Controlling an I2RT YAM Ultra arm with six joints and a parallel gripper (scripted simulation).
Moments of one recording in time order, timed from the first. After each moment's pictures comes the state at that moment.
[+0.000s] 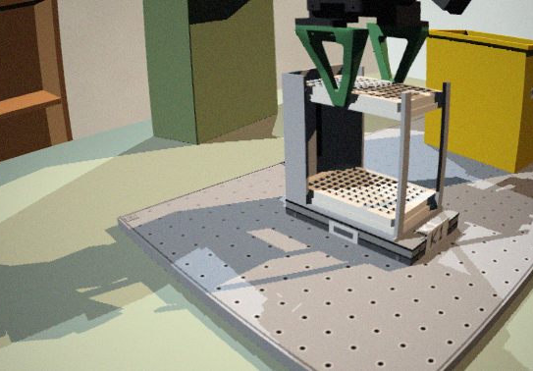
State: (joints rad) arm -0.68 1.77 0.99 0.10 -0.63 -0.25
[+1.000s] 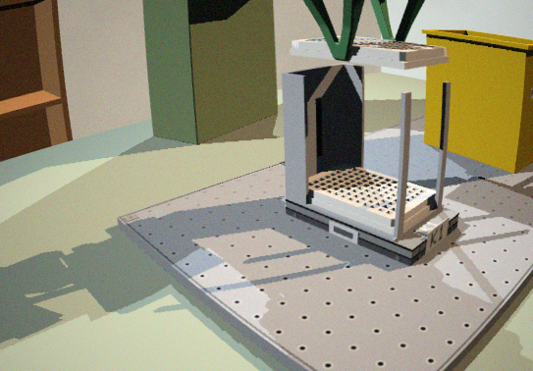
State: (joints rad) arm -0.76 1.64 0.94 -0.03 -0.70 -0.32
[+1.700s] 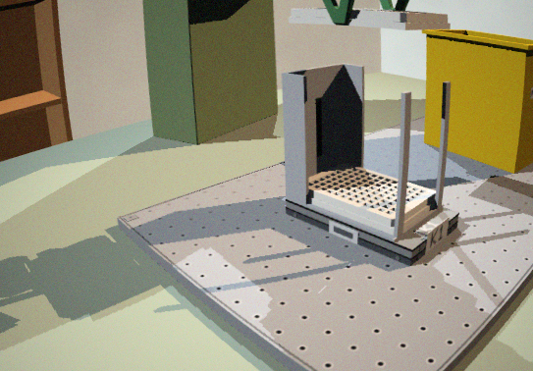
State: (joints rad) arm -0.83 1.55 0.94 -0.14 -0.75 -0.38
